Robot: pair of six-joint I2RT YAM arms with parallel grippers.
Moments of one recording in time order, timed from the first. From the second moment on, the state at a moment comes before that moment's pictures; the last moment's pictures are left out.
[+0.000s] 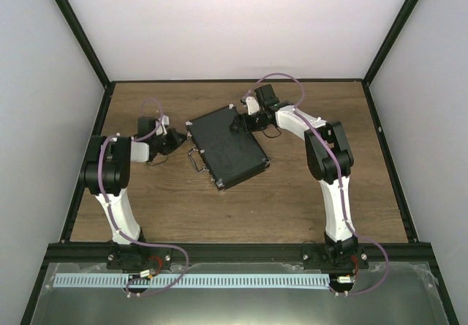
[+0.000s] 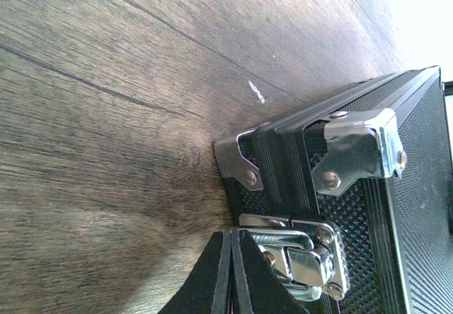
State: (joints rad) left arm -0.03 1.94 0.87 0.34 0.60 -0.66; right arm 0.42 2.20 1.67 -0.42 -0.48 0.15
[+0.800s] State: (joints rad) left arm -0.06 1.93 0.85 0.33 0.53 -0.66; right arm 0.42 2.20 1.67 -0.42 -0.48 0.15
